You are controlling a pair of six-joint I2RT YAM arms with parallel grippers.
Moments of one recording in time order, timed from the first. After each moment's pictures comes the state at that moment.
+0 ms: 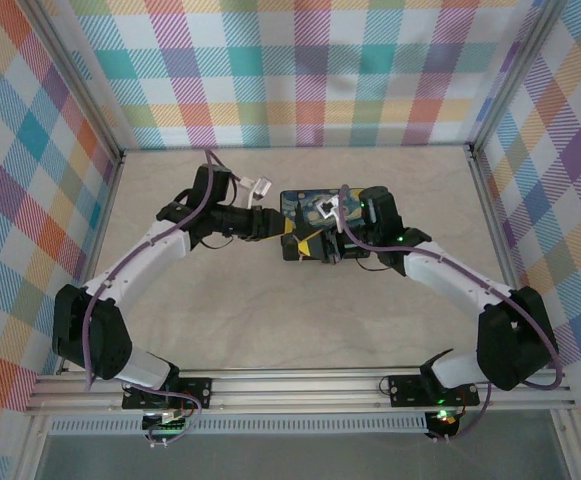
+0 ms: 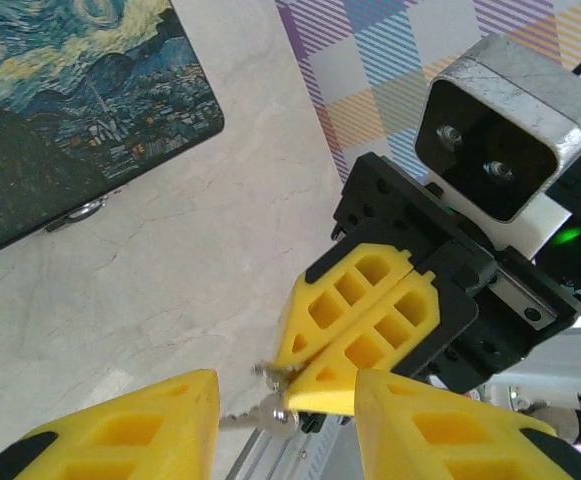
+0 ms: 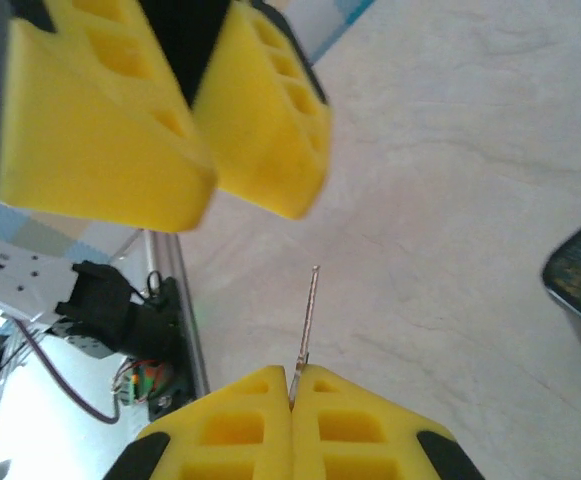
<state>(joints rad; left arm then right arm) -0.42 1.48 1.22 -0.48 0.89 -0.47 0.52 1.40 0.94 -0.10 -0.89 0.25</state>
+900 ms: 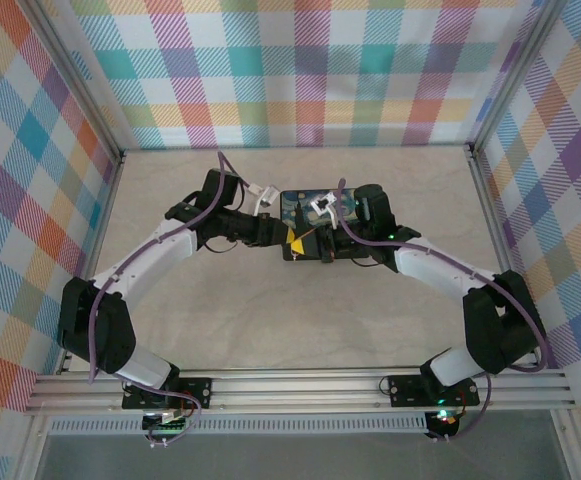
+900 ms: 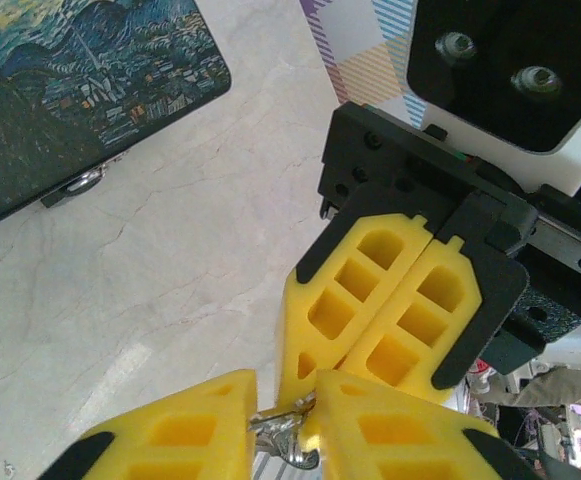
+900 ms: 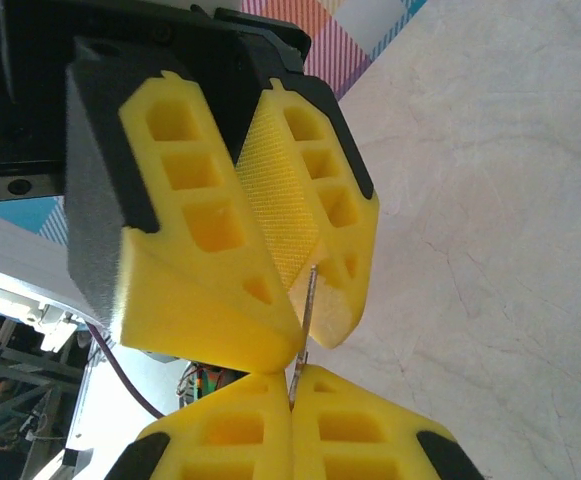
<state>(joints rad) -0.45 1.51 1.22 -0.52 0.89 -0.39 0.52 1.49 0.94 0.05 -1.02 0.38</state>
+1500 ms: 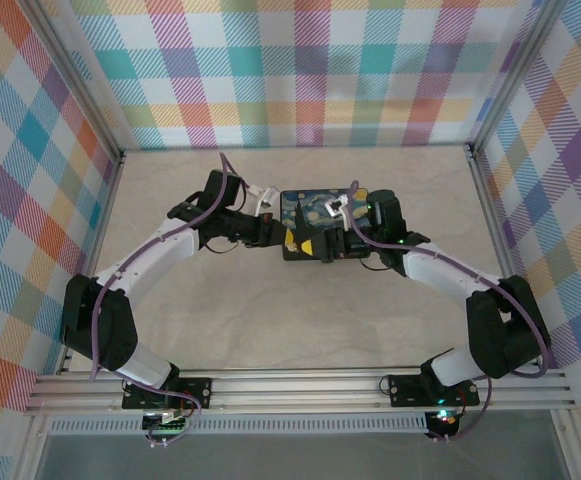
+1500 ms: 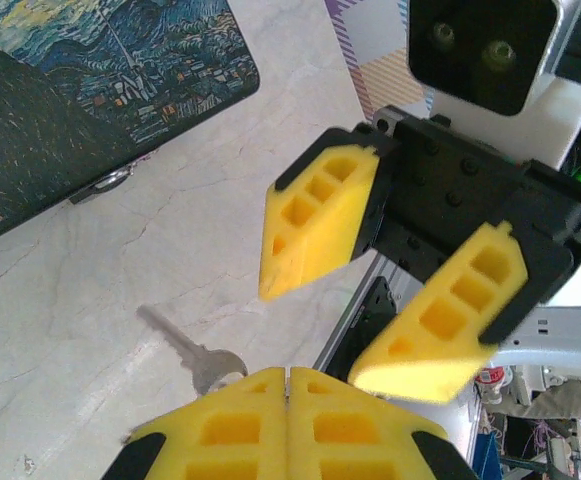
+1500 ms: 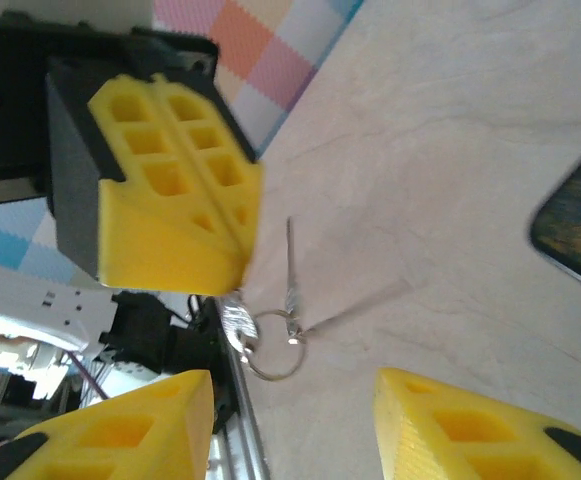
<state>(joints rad) -0.45 1.53 1.22 -0.53 0.85 -0.40 0.44 1.45 0.86 0.07 -0.97 0.45</state>
